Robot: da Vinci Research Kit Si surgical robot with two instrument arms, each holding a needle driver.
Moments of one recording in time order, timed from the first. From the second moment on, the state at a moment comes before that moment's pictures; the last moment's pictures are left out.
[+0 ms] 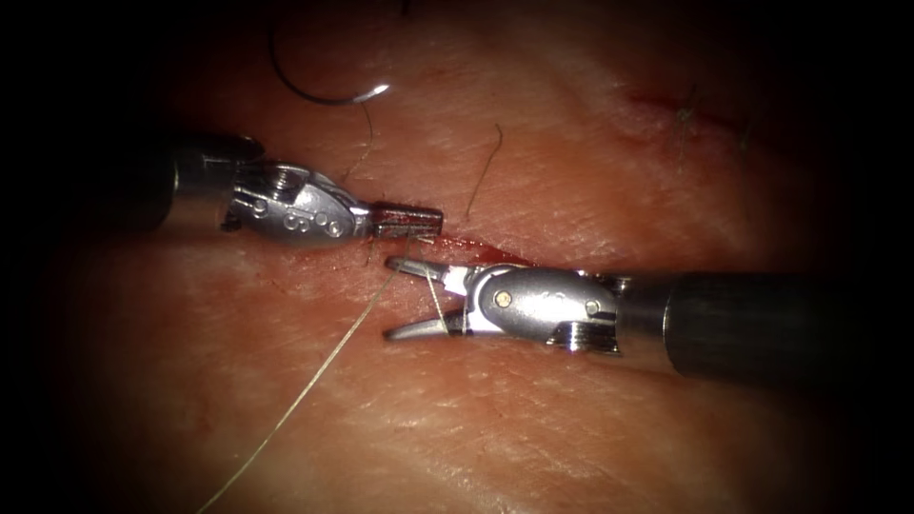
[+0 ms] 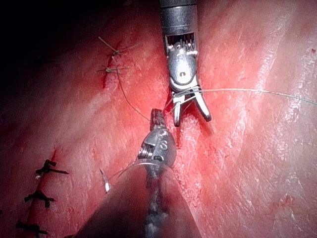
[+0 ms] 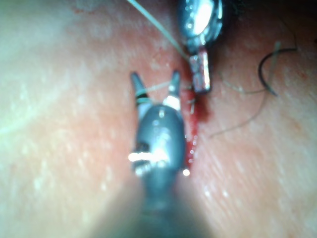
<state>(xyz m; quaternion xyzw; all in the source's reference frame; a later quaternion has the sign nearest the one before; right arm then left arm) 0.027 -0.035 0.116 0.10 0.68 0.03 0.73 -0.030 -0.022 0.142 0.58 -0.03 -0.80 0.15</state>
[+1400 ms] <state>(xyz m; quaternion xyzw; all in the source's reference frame) 0.023 -0.029 0.115 0.08 0.76 0.20 0.61 -0.029 -0.025 0.142 0.60 -0.03 -0.78 0.16</state>
